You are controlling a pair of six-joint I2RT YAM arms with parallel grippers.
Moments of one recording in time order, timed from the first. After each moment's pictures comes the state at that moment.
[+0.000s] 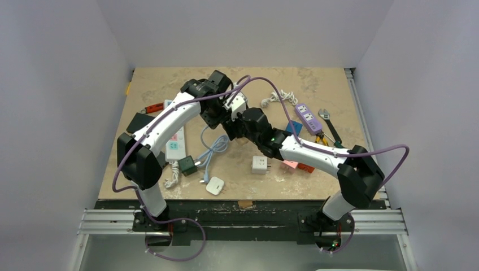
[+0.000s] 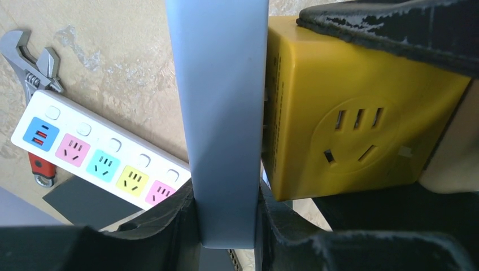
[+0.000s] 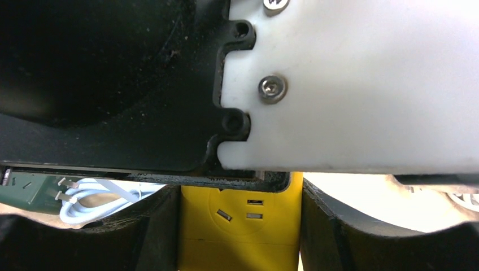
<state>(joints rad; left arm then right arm) -0.58 1.77 1.74 -1.14 -0.06 0.32 0.88 1.58 1.09 0.14 0.19 -0.05</state>
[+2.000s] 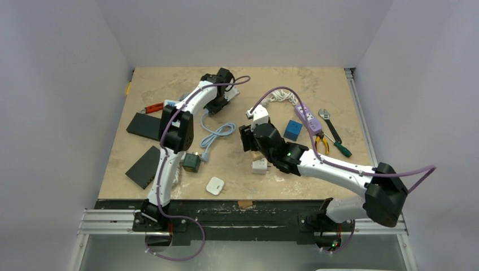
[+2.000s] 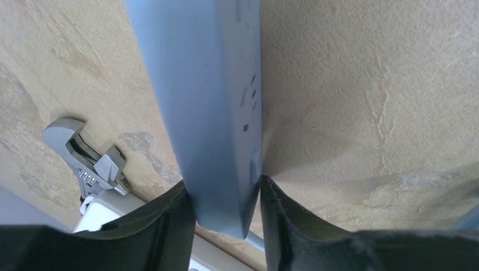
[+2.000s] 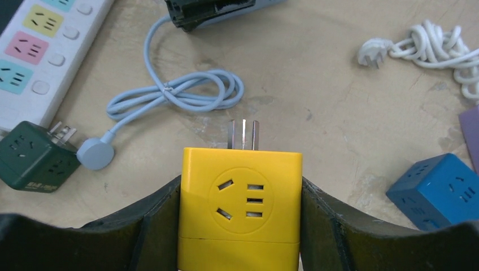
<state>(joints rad) -0.41 2.47 2.23 -1.05 -0.27 0.46 0.94 1.29 0.88 -0.02 0.46 0.23</state>
